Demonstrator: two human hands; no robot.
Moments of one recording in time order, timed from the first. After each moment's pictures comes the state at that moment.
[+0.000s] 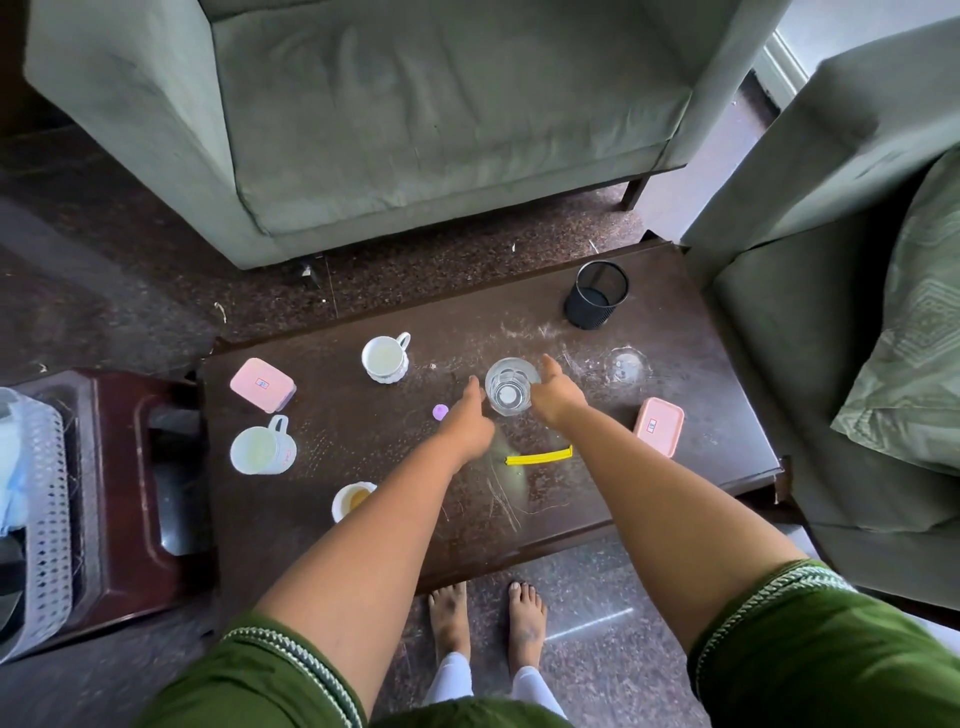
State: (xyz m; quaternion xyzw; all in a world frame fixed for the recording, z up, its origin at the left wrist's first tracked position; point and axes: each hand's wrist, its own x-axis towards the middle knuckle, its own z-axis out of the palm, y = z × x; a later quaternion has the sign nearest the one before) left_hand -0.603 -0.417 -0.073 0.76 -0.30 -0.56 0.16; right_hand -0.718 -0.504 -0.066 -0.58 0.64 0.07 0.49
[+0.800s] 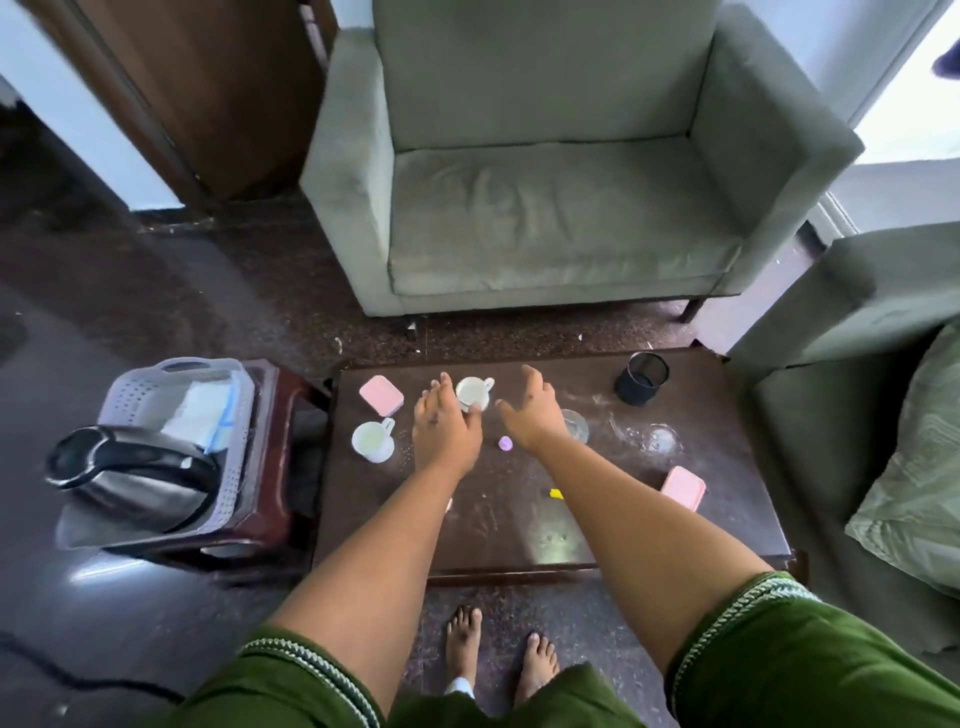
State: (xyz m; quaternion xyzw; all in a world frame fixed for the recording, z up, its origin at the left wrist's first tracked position) left_hand -0.562 -0.304 0.094 0.90 -0.32 -0.18 0.23; right_hand -0.650 -0.396 0.111 -0.73 0.51 -0.01 0.45
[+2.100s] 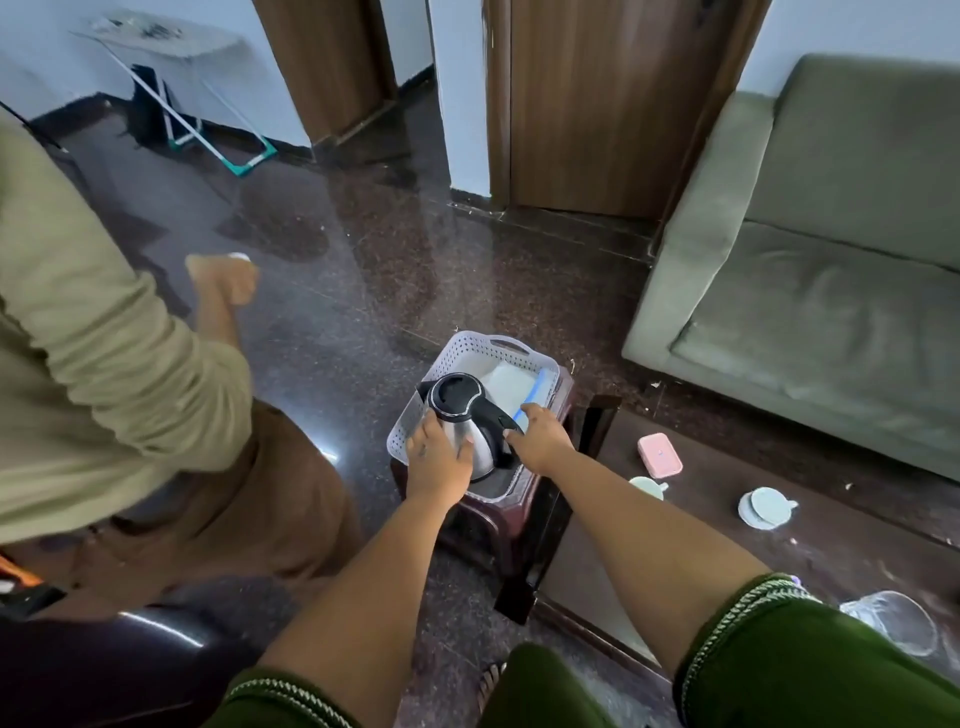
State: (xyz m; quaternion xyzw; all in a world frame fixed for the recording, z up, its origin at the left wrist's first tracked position) left_hand -0.284 0.048 0.106 0.94 -0.02 -0.13 0.33; right_hand -0.308 -0.105 0.128 -0.88 0.24 0.17 0.38
